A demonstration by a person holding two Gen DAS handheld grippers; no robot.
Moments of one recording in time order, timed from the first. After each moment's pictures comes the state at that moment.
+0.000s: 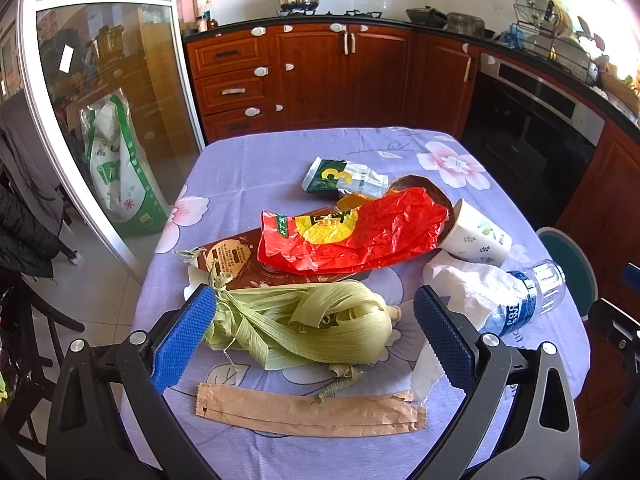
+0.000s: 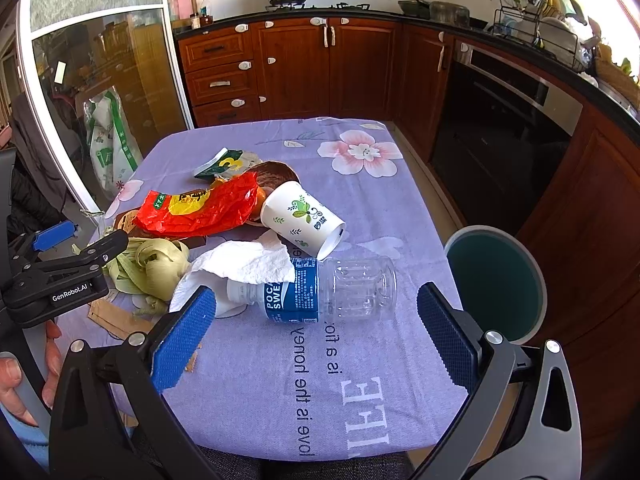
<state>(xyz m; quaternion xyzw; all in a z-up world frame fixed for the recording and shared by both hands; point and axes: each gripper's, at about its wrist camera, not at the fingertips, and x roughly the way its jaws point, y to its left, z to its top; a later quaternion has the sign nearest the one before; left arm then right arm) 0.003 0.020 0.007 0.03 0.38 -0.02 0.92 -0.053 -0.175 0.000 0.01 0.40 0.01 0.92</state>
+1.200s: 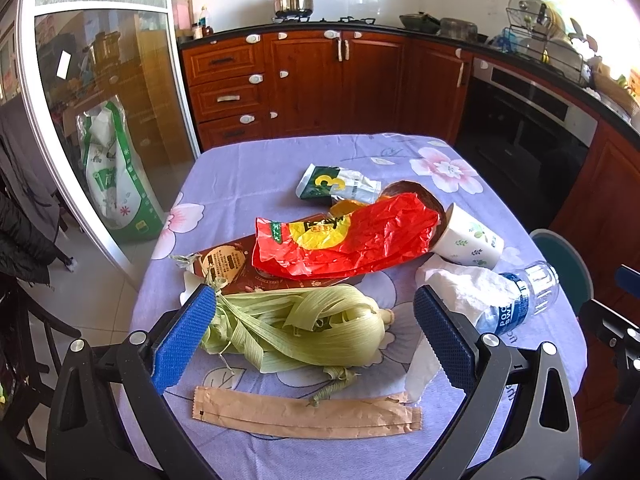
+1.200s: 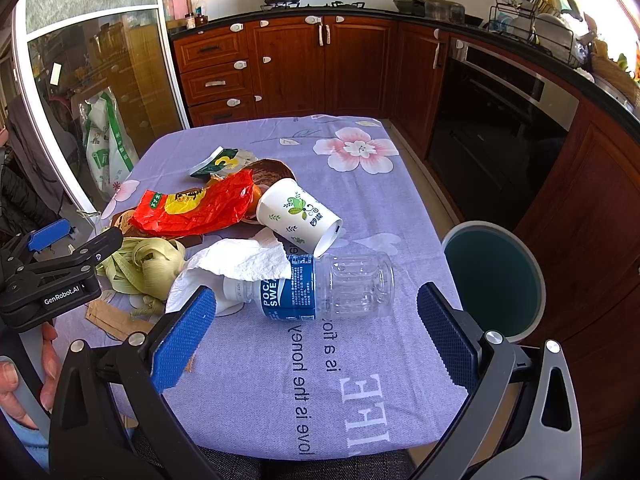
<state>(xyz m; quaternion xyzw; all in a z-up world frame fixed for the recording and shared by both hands) -0.001 0.013 0.011 0.03 0.37 -0.03 0.93 -0.054 -0.177 -0.003 0.01 0.40 0.00 0.92</state>
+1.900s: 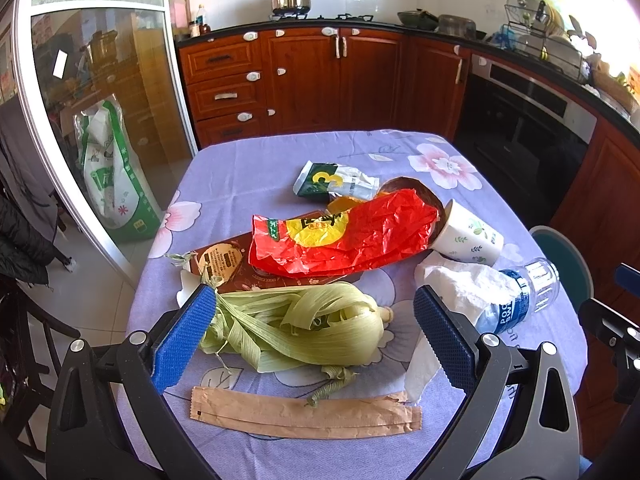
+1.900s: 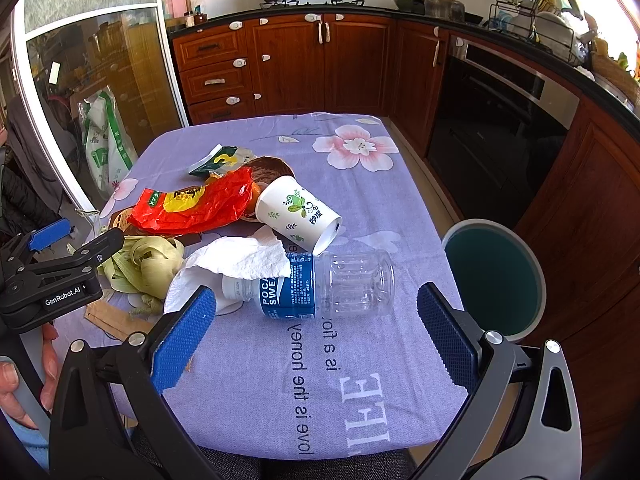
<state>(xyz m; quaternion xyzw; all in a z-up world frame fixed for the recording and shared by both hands) -0.002 0.011 0.008 0.03 0.37 -0.03 0.93 -0.055 -0.177 -0.004 0.01 0.40 0.00 0.92</state>
